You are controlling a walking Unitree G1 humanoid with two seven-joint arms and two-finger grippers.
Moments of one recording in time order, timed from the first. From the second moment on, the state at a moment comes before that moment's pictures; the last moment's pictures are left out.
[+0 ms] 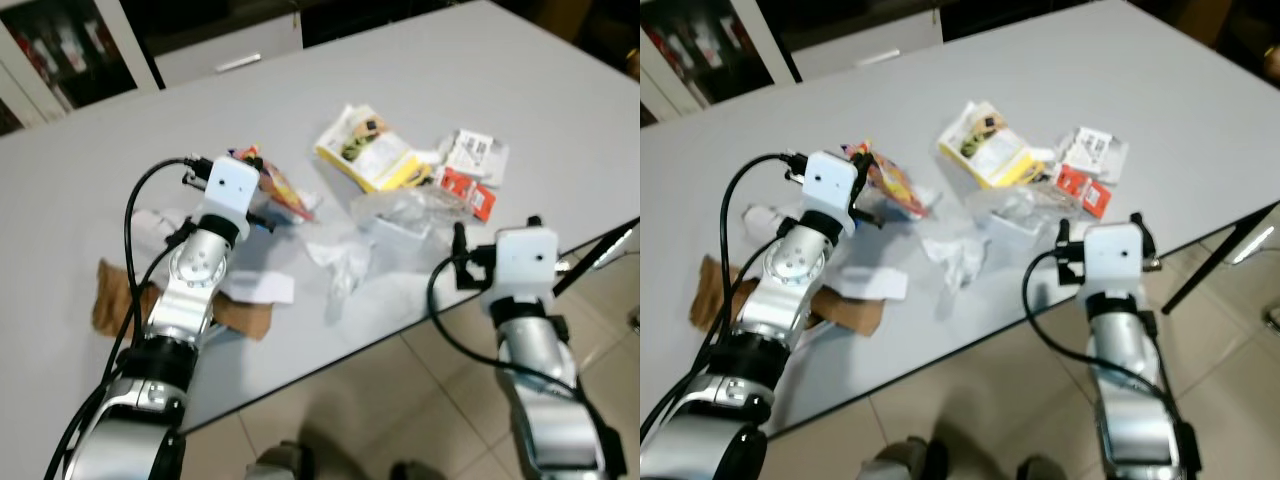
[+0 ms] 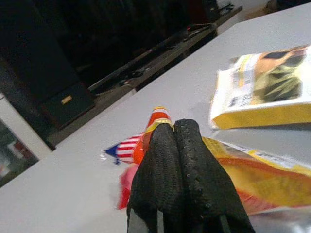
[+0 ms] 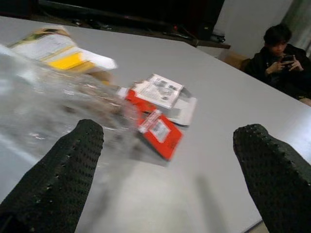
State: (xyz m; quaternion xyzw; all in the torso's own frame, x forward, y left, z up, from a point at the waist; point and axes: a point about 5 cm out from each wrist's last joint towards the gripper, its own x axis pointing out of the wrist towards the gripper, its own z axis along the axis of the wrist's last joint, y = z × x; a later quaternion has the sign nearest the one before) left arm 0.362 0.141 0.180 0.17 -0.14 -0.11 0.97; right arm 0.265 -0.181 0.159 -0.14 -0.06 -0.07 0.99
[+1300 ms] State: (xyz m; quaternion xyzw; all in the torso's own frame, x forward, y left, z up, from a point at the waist) left arm 0.340 0.172 0.182 0.22 -0.12 -0.10 0.96; right arm 0.322 -0.197 0.182 -0.13 -0.05 0.16 0.98
